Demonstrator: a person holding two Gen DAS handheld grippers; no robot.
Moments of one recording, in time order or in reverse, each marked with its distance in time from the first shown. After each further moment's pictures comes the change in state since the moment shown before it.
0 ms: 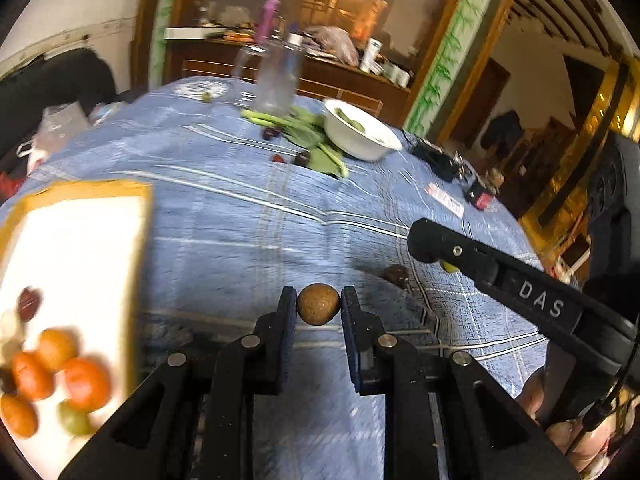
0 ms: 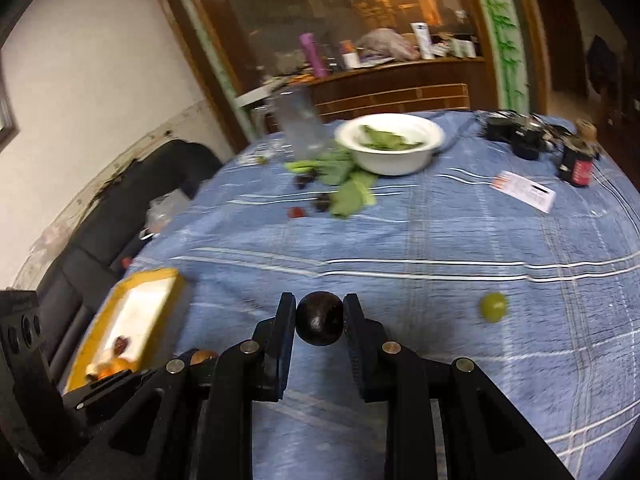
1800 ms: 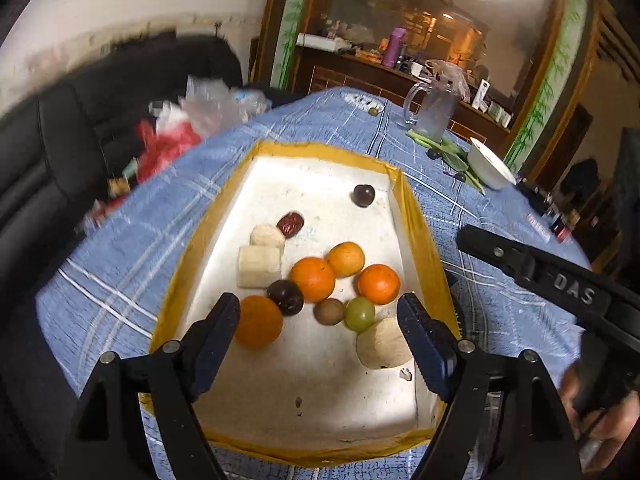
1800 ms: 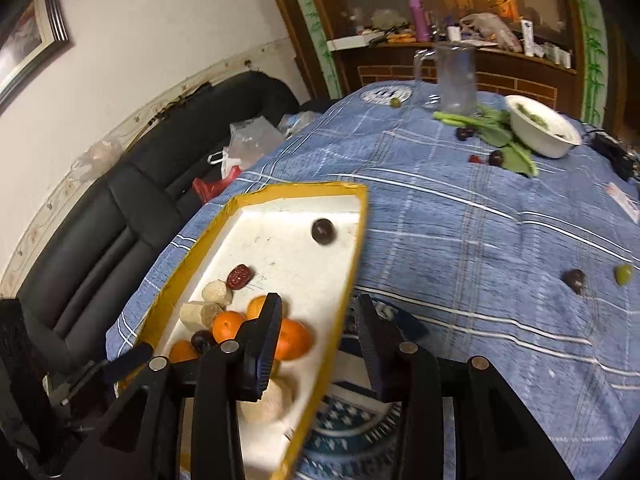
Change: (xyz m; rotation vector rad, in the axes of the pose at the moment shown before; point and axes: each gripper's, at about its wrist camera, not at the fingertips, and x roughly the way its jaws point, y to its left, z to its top) left arm -0.123 0.125 -0.063 -0.137 -0.070 0.321; right arm 0.021 0.172 -0.056 -0.181 0.155 0.107
